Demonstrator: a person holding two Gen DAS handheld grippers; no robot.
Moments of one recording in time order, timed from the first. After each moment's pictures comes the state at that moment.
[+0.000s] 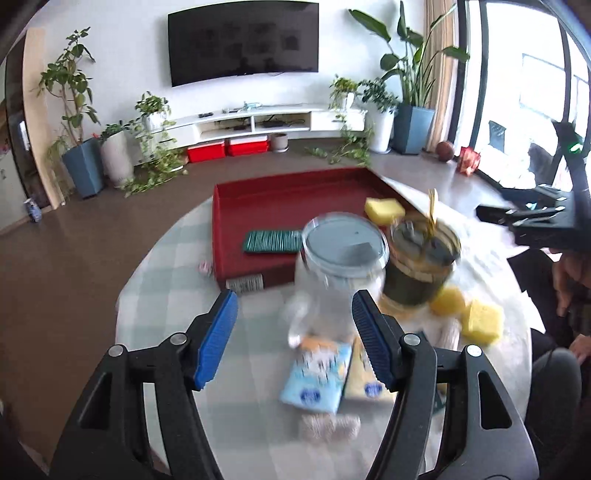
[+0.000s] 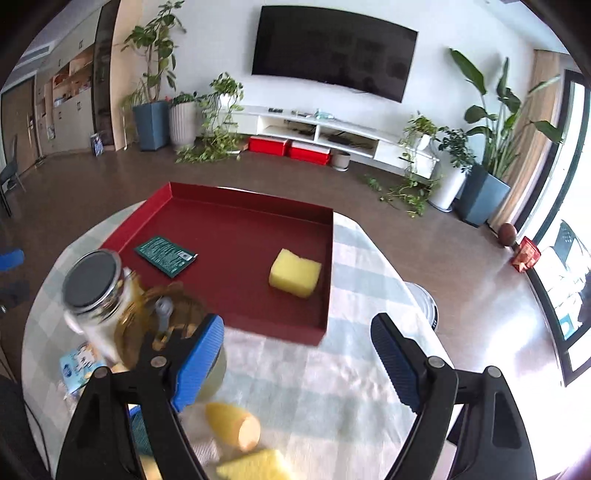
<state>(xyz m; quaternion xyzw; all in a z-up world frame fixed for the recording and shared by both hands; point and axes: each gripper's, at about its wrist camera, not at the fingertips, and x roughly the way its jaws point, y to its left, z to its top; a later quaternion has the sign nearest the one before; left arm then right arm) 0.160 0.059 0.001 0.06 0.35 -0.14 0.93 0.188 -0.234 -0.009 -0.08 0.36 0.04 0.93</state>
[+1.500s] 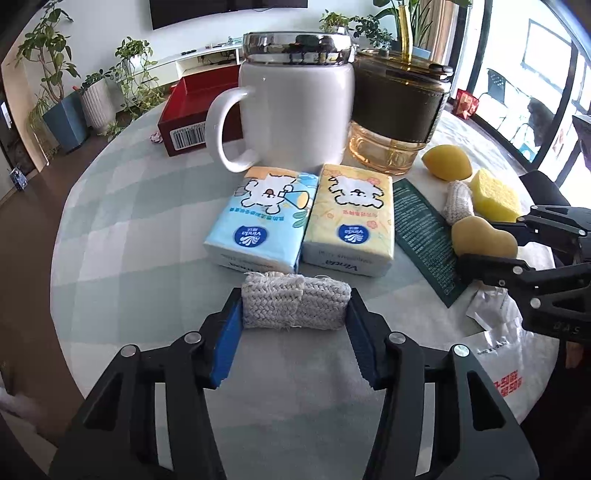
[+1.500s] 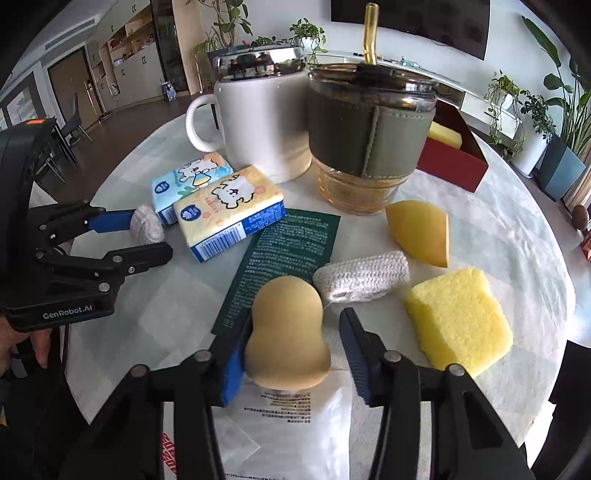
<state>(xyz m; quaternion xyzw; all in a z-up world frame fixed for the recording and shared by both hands) 0.108 0.034 -0.111 0.07 0.45 -0.16 0.88 0.098 -0.163 -0.139 -0.08 0.46 0.19 0.87</state>
